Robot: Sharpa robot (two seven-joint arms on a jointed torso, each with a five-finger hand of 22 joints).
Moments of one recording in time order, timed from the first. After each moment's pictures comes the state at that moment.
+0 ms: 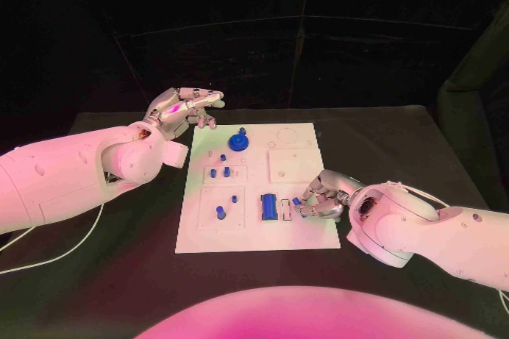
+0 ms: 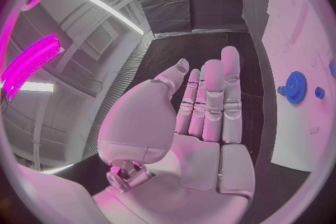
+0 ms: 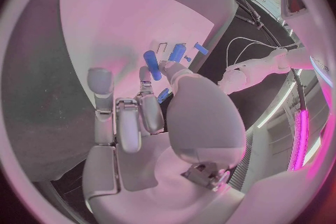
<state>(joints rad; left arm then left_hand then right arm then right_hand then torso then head) 1.25 -0.83 -0.15 1.39 0.05 -0.10 0.47 1.25 -0.03 0.28 -0.06 0.05 1.04 0.16 0.16 0.07 1.08 0.10 0.29 0.07 1.27 0.01 1.02 0.47 0.17 1.16 0.11 0.64 0.64 1.02 -0.95 -0.09 1.90 -1.28 -0.41 -0.61 1.20 -0.17 0.25 0.21 0.50 1.10 0.08 0.22 0.27 1.47 -0.01 1.32 1.31 1.46 -0.07 1.54 1.31 0.16 1.26 0.04 1.16 0.72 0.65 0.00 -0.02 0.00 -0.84</state>
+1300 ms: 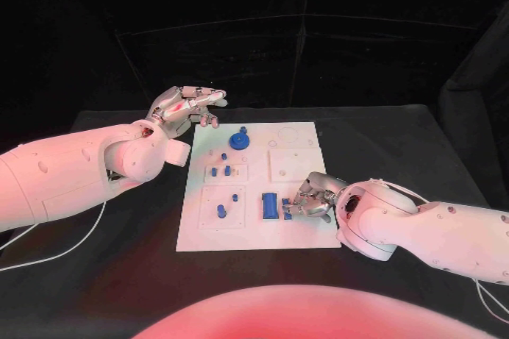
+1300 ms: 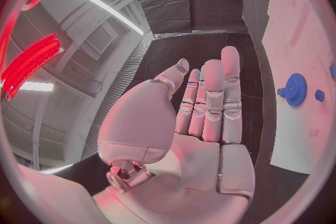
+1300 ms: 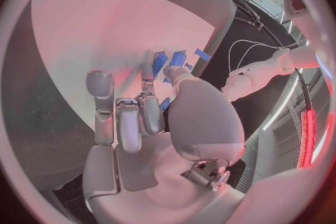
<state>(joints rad) 1.25 -0.82 -0.15 1.39 0.05 -0.10 0.47 1.25 -0.03 0.28 -0.06 0.05 1.04 0.16 0.16 0.07 1.08 0.10 0.29 0.07 1.27 0.01 1.02 0.47 0.17 1.16 0.11 0.64 0.64 1.02 -0.86 -0.09 1.84 -1.23 -0.36 -0.64 1.14 -0.13 0.13 0.24 0.56 1.15 0.05 0.22 0.29 1.47 -0.02 1.34 1.31 1.47 -0.08 1.55 1.31 0.16 1.27 0.03 1.17 0.74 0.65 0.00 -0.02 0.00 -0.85</state>
